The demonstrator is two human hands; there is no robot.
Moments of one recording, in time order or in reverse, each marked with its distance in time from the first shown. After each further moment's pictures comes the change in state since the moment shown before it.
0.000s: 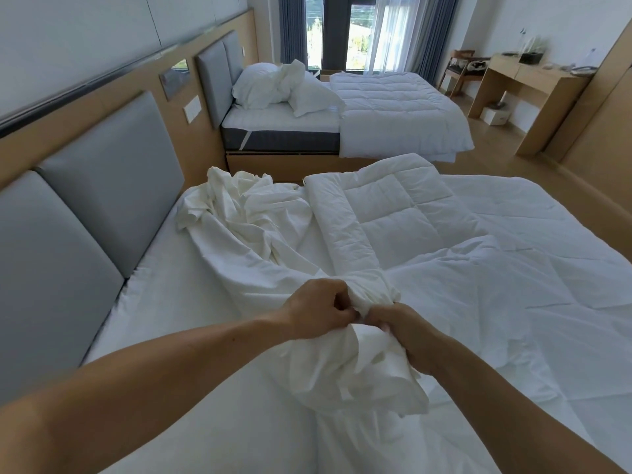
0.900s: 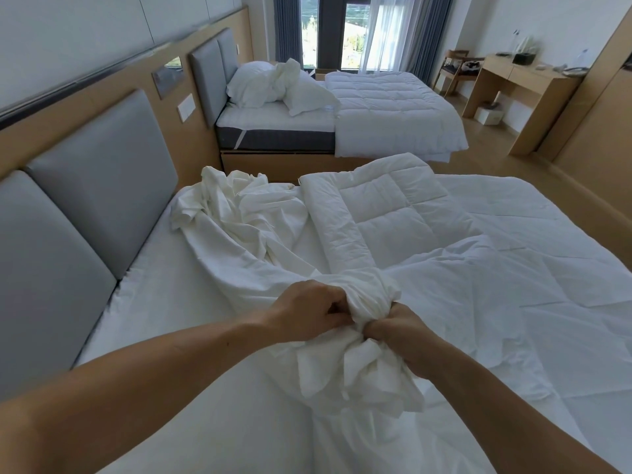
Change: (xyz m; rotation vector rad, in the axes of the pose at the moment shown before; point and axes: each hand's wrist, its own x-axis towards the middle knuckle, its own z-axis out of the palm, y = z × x) left_hand 0.000 -0.010 -0.004 0.214 0.002 0.214; right_hand -0.005 0.002 0.002 -0.108 0.144 -0.102
